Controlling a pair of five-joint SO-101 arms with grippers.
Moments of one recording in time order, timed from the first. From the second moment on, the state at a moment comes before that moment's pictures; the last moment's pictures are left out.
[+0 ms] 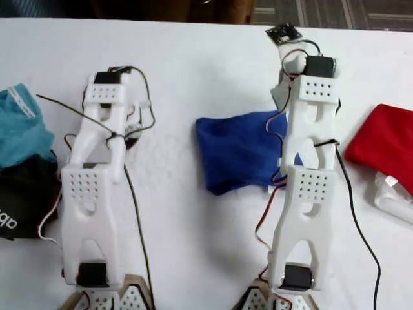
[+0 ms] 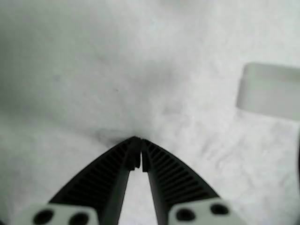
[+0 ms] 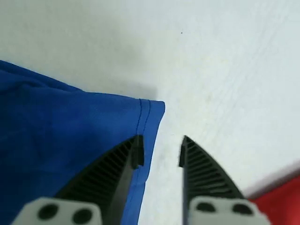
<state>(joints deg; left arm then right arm) -7.6 52.4 -40.5 92.0 9.5 2.5 56.7 -77.0 100.0 31.2</state>
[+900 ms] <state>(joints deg) -7.6 52.4 -40.5 92.0 9.5 -22.0 23.3 -3.6 88.6 28.5</state>
